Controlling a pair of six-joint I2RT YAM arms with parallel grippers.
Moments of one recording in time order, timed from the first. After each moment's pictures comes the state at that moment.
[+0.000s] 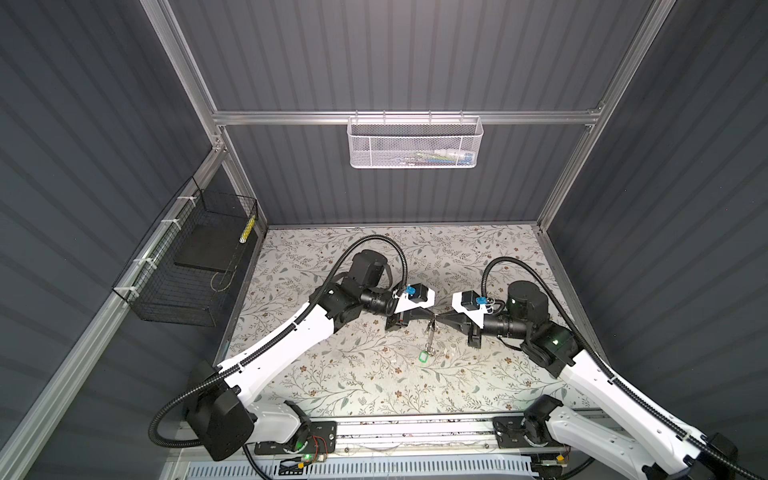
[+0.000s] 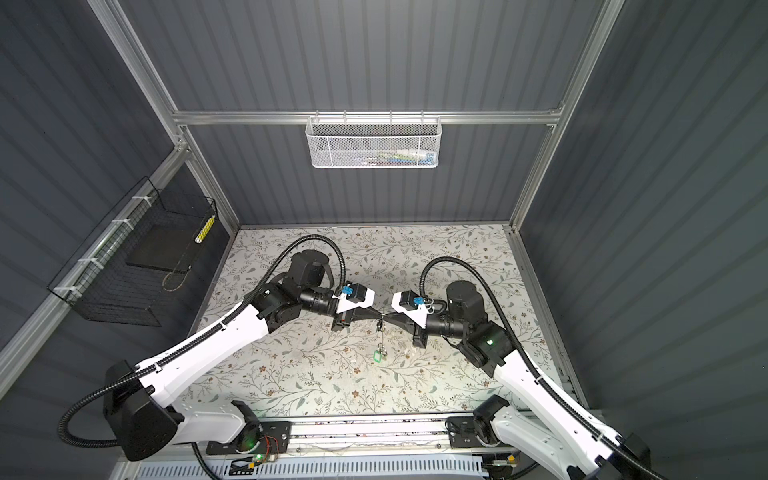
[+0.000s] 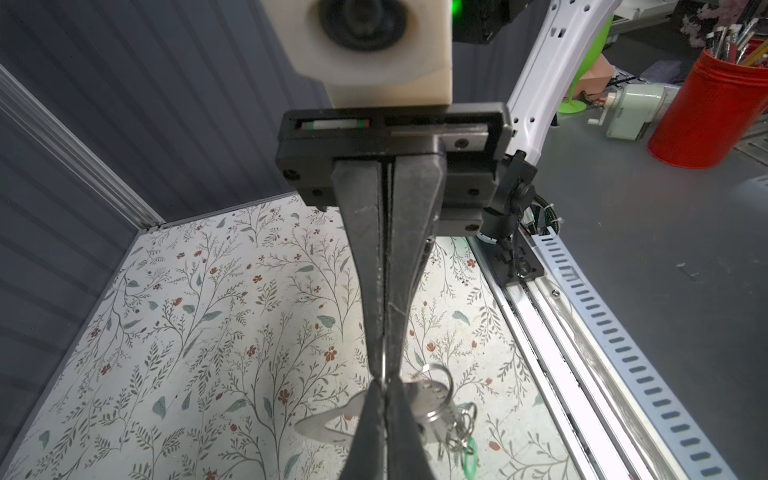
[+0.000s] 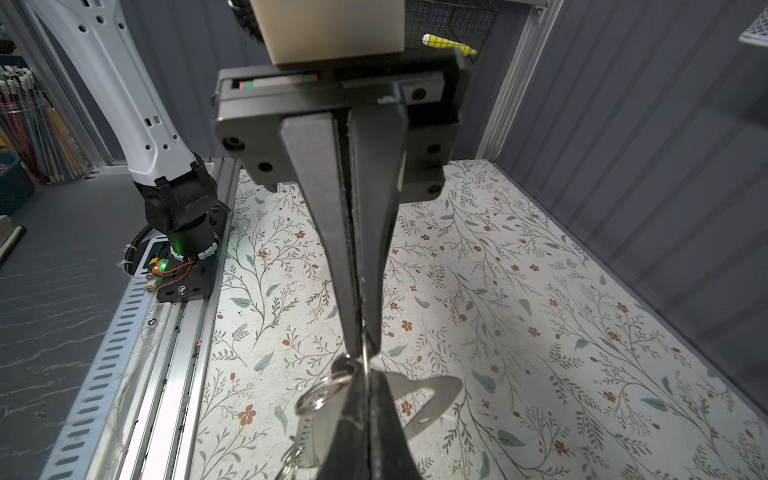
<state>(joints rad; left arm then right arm) -0.75 1.35 1.19 -0.45 0.86 0.70 0.57 0.89 0.73 -0.19 -0.72 -0.36</state>
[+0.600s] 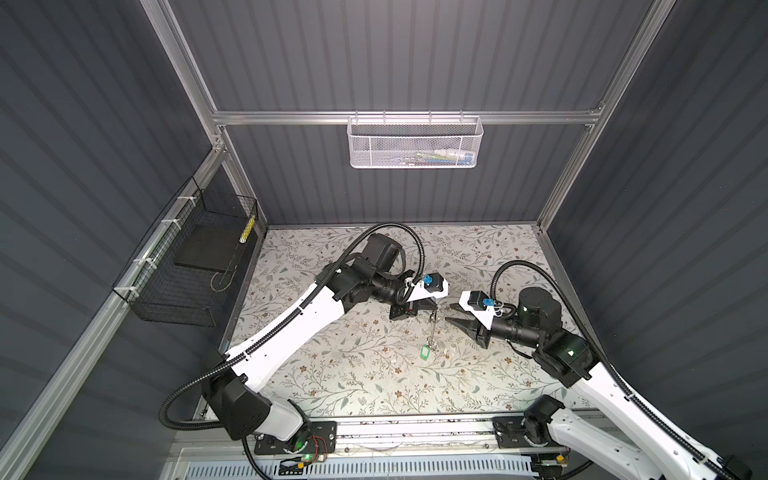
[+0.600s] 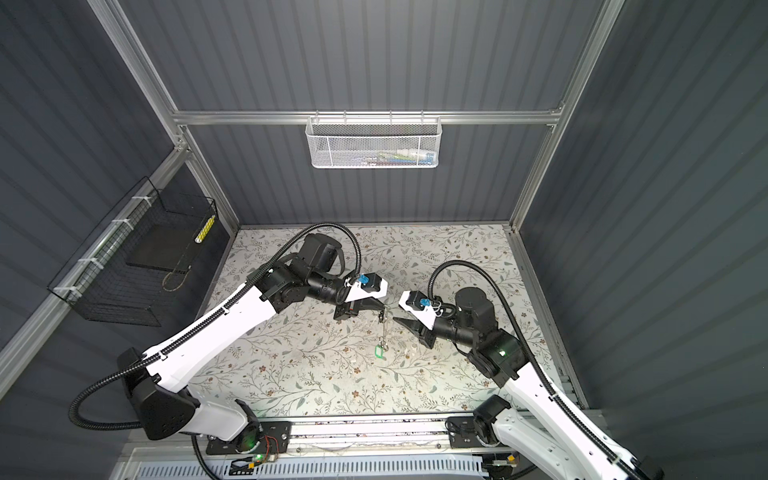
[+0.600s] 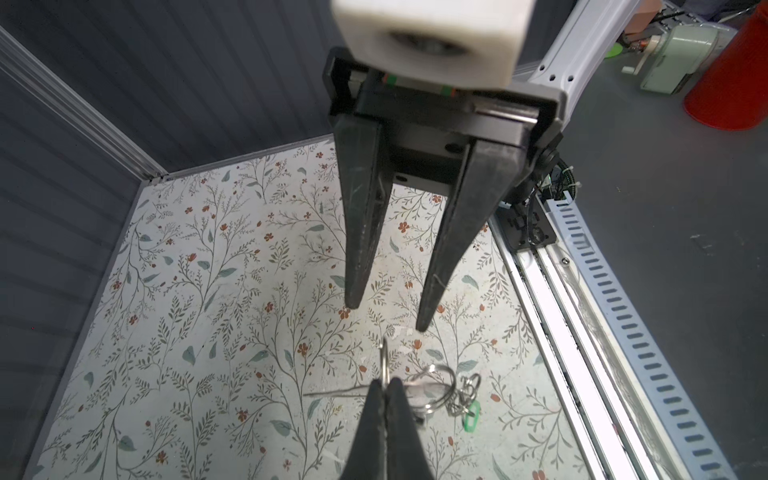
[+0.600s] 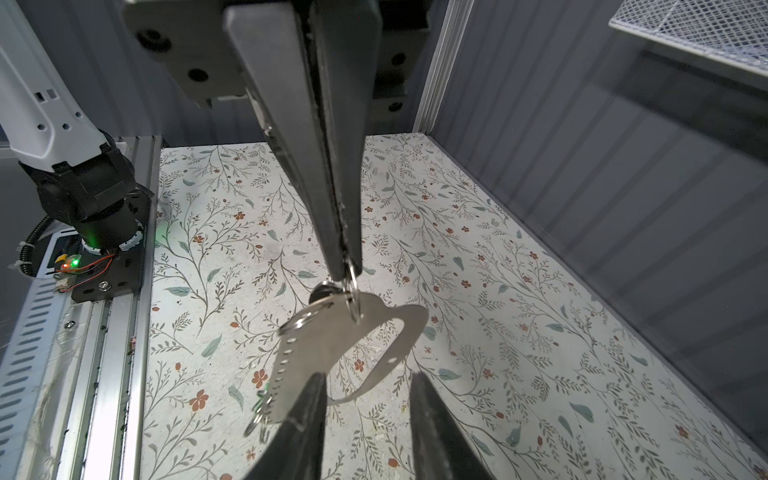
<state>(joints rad) -0.80 1.49 1.53 -0.83 0.66 0.79 0.57 0.77 0.73 -0.29 -0.49 -0.37</state>
